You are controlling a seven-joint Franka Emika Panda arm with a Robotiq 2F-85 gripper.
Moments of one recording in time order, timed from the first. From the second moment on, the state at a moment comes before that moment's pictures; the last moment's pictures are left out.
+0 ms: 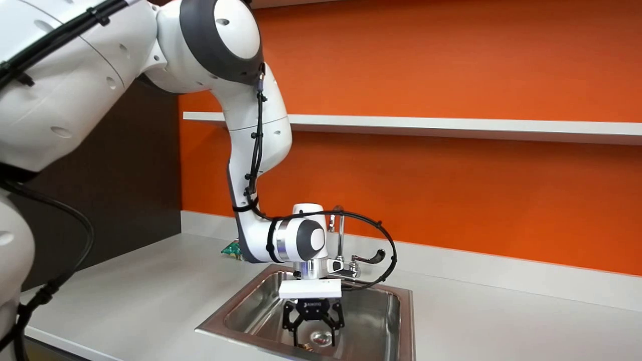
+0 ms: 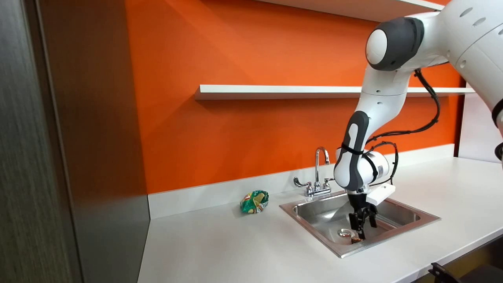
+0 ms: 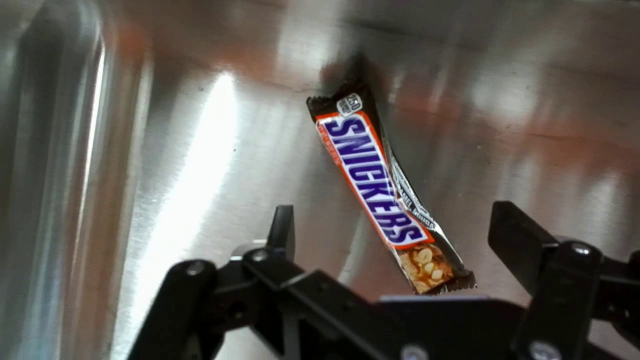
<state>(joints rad) -0.16 0.64 -0.18 -2.17 -0.27 2.67 -0.34</state>
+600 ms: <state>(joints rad) -0.20 0.69 -0.15 -2.13 -0.29 2.67 -0.50</state>
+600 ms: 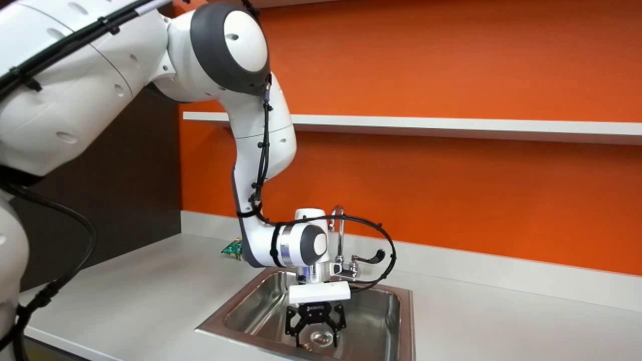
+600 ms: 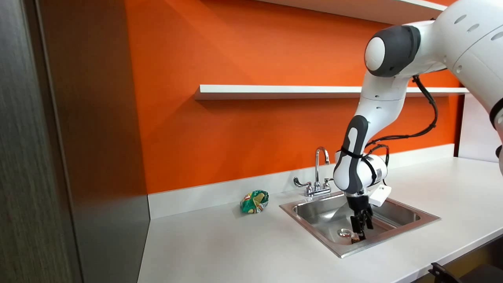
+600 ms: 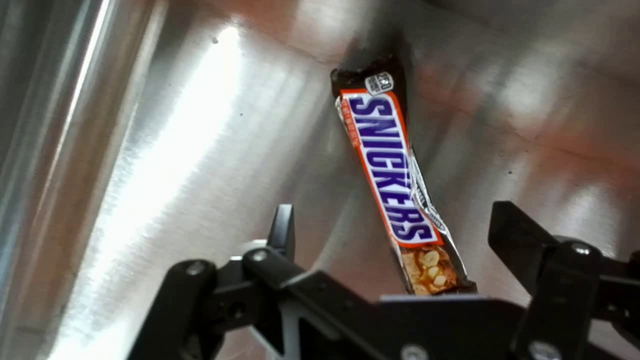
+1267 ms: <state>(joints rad) -0.22 0.71 -0.11 -2.11 -0.33 2.67 -0.66</state>
